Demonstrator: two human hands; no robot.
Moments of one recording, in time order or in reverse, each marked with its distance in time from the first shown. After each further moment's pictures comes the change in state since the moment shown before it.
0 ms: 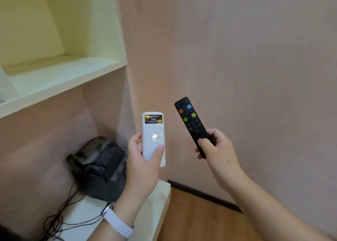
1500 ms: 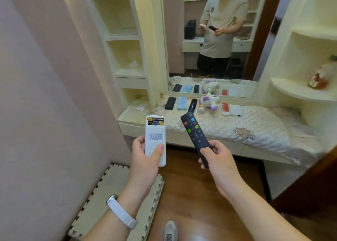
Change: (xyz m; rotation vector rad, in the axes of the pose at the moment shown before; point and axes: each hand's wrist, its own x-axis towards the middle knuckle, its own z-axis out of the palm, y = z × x) left_hand -0.708 0.189 0.542 -0.270 -1.707 -0.036; right_hand -0.595 0.097 -0.659 0.115 1.685 0.322
